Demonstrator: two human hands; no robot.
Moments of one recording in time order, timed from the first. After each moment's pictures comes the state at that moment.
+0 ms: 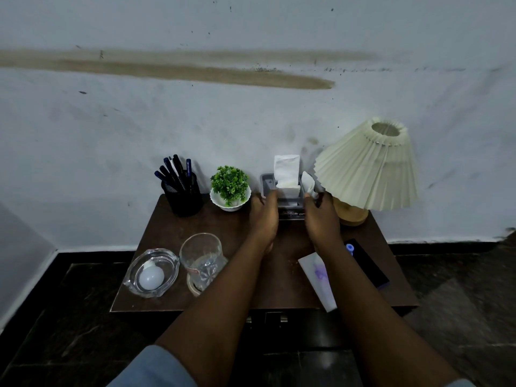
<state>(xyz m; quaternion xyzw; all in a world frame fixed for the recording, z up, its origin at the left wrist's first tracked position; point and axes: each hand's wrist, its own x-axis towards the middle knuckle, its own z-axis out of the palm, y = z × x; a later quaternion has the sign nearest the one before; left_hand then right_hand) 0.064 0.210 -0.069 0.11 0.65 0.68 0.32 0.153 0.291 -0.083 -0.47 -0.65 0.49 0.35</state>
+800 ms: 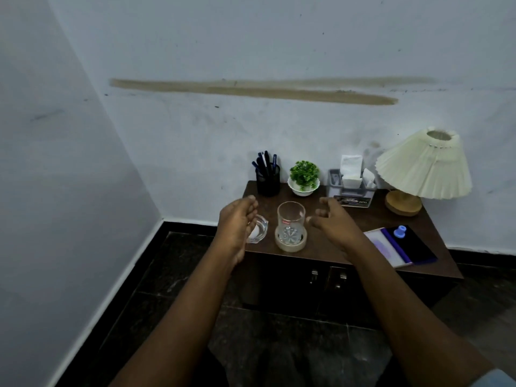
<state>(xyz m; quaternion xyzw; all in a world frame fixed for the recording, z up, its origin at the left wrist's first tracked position) 0.056 -0.084 0.023 0.04 0.61 0.74 0.28 0.174 0.105 -0.003 -0.34 -0.74 0.57 0.15</state>
